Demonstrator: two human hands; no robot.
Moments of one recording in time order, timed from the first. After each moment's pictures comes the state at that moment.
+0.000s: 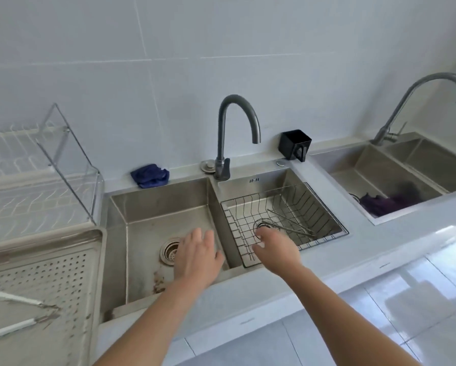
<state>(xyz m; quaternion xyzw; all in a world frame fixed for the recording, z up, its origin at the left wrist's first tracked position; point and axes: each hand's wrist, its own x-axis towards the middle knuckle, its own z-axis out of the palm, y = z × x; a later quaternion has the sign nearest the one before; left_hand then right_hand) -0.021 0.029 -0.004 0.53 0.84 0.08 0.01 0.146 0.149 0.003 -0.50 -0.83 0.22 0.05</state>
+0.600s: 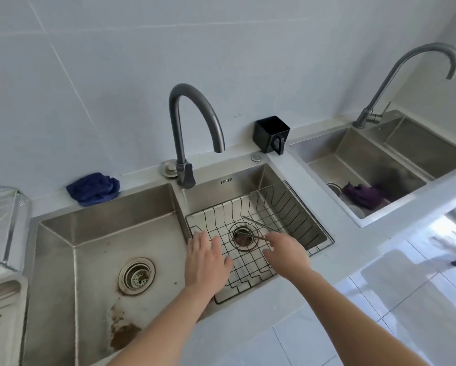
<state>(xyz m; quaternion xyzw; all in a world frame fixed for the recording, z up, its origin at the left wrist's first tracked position) 0.006 0.170 -0.080 0.58 0.81 0.07 0.08 0.186 0.271 -0.044 -0.58 -0.78 0.22 -0.03</state>
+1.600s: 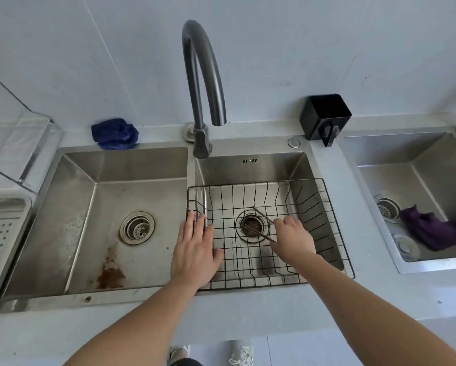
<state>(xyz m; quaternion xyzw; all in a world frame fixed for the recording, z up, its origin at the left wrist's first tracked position) 0.043 0.186 -0.125 0.47 0.88 0.03 0.03 0.194 0.387 -0.120 -0.40 -0.89 0.12 -0.15</state>
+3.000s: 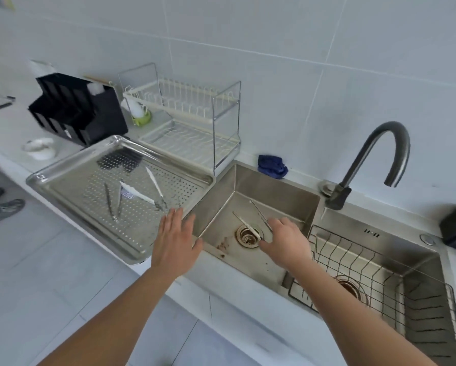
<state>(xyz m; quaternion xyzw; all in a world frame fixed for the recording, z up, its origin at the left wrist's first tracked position) -0.010 -0.112 -0.009 0.16 0.98 0.09 -0.07 0.041 0.154 0.015 -0.11 -0.98 0.16 -0.01</state>
